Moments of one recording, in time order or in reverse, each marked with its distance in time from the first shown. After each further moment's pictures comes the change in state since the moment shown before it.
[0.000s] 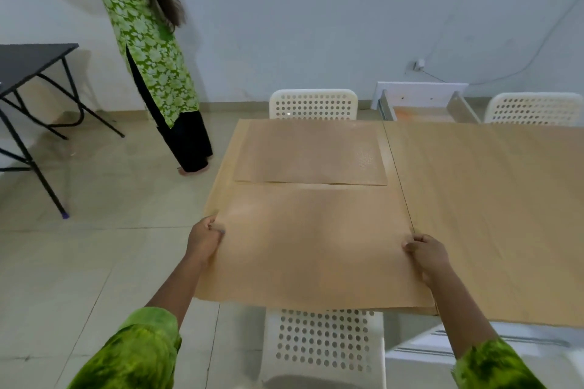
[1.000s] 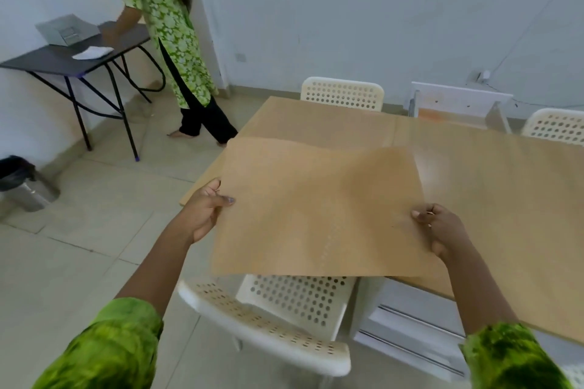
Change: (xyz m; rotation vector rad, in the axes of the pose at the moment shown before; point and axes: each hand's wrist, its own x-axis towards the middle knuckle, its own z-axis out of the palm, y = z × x) left_hand -0.213 0.030 0.027 -0.633 -0.188 0.065; right_hand 0.017 -0.014 -0.131 0.109 -0.430 -0.117
